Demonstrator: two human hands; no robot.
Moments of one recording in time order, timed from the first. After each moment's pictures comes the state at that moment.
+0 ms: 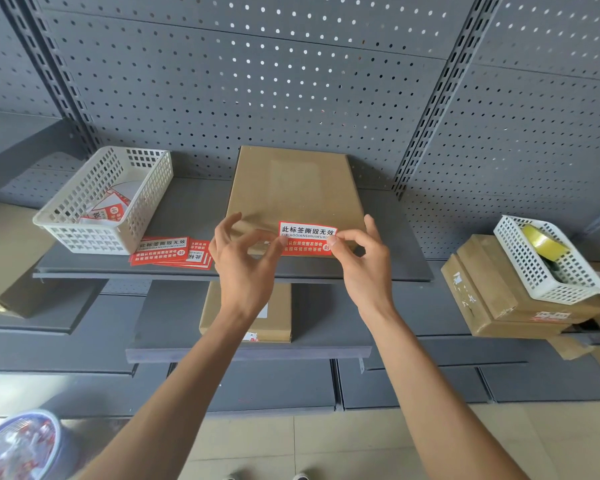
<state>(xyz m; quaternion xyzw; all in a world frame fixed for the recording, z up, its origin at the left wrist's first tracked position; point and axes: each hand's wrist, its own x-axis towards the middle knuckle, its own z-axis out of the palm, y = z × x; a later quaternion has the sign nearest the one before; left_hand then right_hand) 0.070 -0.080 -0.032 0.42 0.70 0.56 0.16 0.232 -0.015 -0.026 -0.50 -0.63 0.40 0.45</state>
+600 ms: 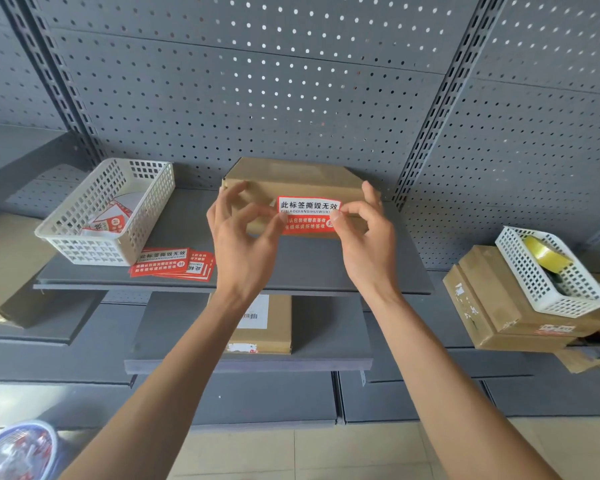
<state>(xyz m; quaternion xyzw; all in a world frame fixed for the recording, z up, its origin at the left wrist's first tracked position) 0.061 -0.057 0.009 0.46 0.65 0.60 0.10 0.219 0.009 0.014 -0.44 -0.66 0.35 0.50</state>
